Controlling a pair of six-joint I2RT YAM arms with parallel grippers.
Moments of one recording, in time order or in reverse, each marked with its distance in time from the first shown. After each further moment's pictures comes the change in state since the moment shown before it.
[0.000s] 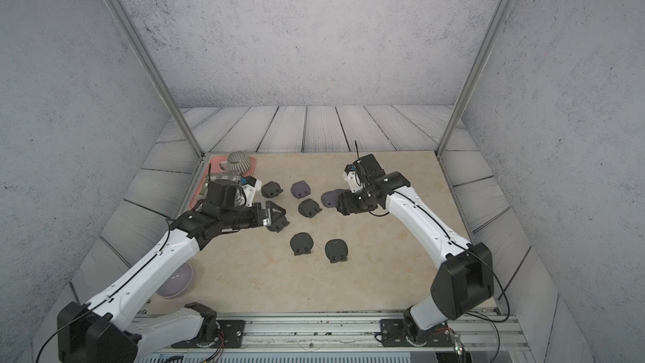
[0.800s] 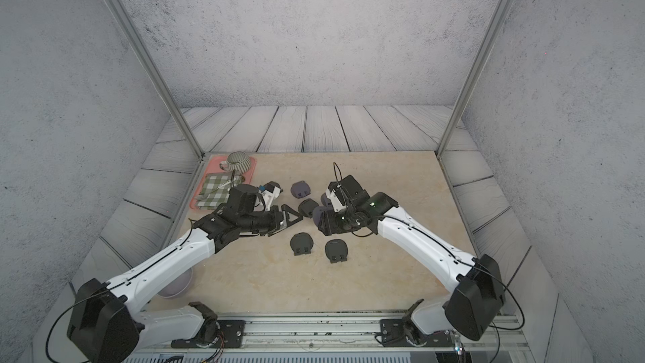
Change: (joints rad) left arm -0.143 0.126 -0.030 0.199 0.077 -0.278; right arm 0.229 -0.058 -0.105 0.090 0.048 0.227
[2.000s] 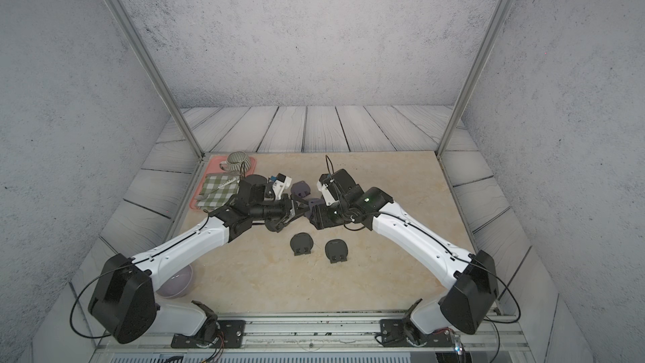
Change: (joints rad) left arm -0.003 0.150 0.049 0.285 0.136 -0.131; right arm 0.051 0.041 0.110 0.012 0.033 -0.016
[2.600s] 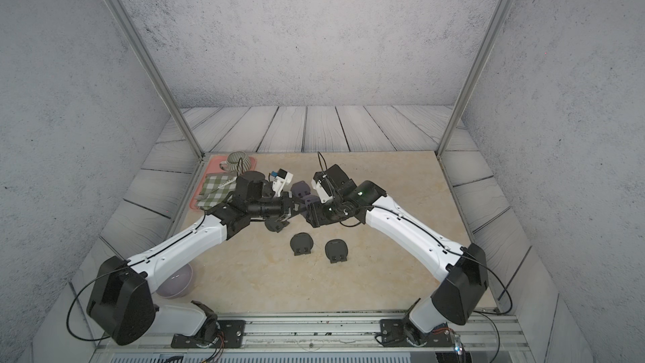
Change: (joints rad) left arm 0.005 -0.029 0.070 -0.151 -0.003 0.169; right arm 0.020 0.068 0.111 -0.091 -0.002 -0.033
